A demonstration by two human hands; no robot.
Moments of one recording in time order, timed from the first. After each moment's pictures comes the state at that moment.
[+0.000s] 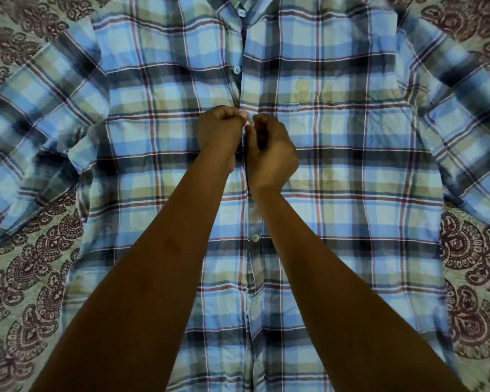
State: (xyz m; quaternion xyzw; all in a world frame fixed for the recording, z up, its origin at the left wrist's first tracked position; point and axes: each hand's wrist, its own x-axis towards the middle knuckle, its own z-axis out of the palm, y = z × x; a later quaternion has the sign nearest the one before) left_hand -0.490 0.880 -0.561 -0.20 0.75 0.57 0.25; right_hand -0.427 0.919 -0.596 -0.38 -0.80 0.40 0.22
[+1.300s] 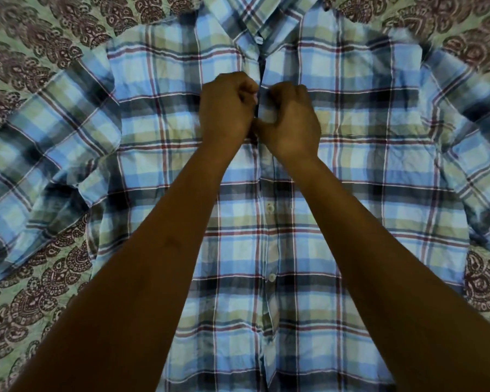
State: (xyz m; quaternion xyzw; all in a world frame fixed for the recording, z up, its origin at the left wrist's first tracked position) left_hand -0.563 0.886 -0.553 0.09 0.91 0.40 0.09; right_hand -0.505 0.973 -0.560 -0.24 -0.91 0.34 0.02
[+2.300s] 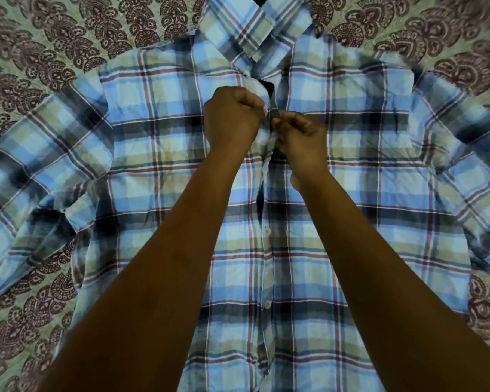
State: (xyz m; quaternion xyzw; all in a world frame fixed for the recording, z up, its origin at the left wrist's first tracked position) left_hand -0.574 0.912 -0.555 -0.04 0.87 0.47 0.16; right_hand -0.511 0.993 -0.577 -0.39 -0.60 0.70 0.07
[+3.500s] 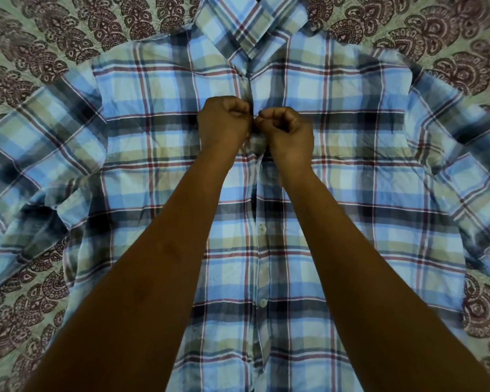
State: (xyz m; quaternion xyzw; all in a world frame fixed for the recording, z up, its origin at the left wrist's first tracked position) left_hand -0.573 0.903 -0.569 -0.10 0.81 0.54 0.20; right_hand -0.516 0.982 -0.586 -0.38 -0.67 0.64 0.08
